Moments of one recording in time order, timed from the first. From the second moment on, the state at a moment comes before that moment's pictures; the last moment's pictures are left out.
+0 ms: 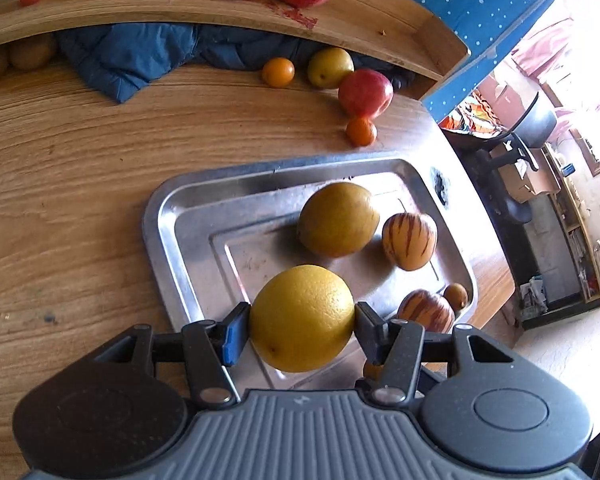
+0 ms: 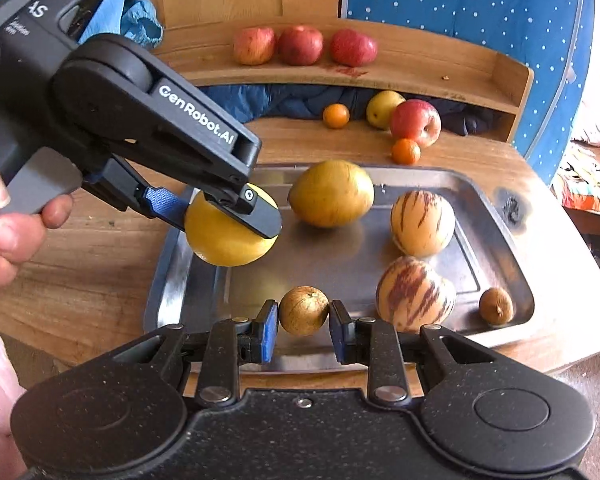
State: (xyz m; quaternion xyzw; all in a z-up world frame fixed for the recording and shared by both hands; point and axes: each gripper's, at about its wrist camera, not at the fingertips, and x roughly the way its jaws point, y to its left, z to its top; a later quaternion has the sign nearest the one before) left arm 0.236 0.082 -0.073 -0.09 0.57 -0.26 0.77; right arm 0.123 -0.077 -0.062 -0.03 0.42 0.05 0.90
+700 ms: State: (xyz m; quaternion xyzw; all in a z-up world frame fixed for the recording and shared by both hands) left arm 0.223 0.068 -0.078 -0.03 0.59 -0.24 0.77; right arm 0.124 -0.084 -0.068 -0.03 0.44 0.04 0.90
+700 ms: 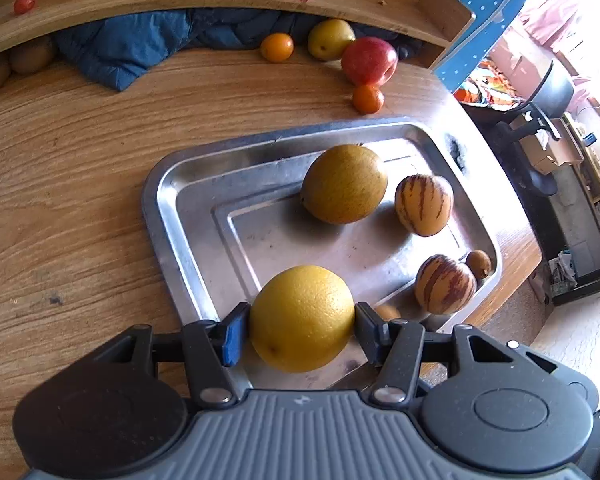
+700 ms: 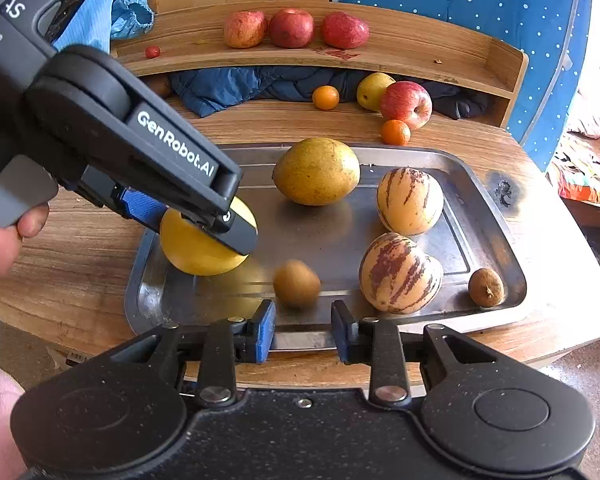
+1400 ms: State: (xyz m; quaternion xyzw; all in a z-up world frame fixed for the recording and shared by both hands) left arm 0.180 0.104 -0.058 0.00 0.58 -0.20 0.79; right arm 0.066 -0.081 -0.059 0.02 0.42 0.04 0.91
